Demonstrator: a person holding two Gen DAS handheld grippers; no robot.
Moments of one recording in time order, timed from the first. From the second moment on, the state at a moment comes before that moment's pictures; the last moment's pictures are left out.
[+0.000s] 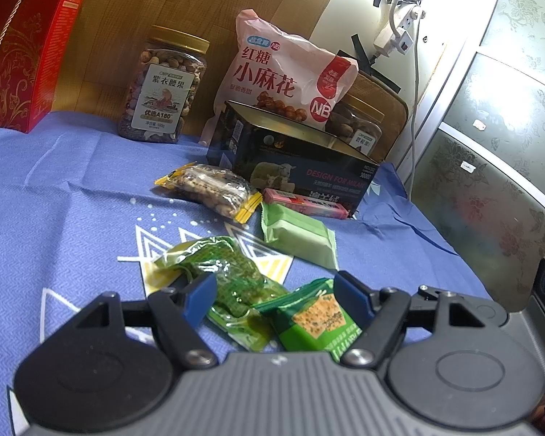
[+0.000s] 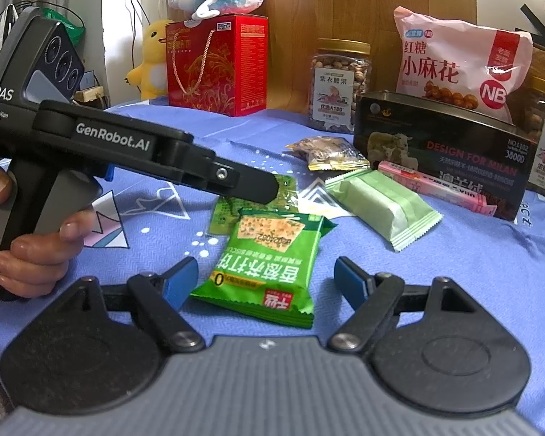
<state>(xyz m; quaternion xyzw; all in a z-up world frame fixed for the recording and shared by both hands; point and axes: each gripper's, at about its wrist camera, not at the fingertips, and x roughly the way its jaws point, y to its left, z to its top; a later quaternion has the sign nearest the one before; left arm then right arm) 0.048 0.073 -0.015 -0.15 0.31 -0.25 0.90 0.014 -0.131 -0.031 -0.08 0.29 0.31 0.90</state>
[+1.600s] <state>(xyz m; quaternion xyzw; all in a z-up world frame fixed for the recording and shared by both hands) 0.046 0.069 -0.017 -0.15 0.31 -0.26 0.90 0.013 -0.130 -0.032 -0.09 0.29 0.32 0.90</state>
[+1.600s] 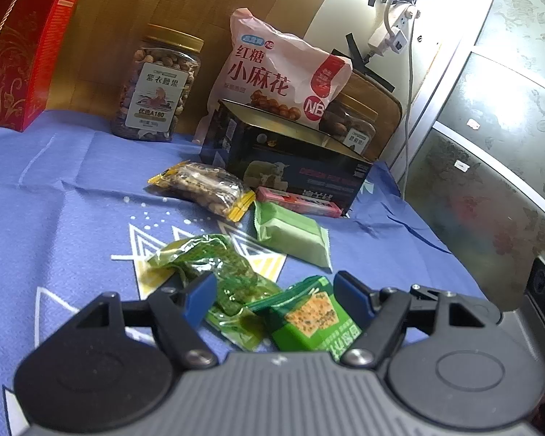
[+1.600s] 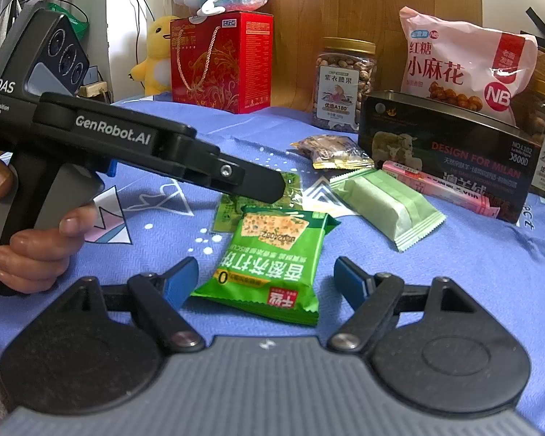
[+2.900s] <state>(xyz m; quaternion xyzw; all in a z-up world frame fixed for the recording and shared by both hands) 0.040 0.070 -0.015 -0.18 0.35 -0.32 0.86 -0.001 -0.133 -0.031 -0.10 0.29 0.34 0.89</state>
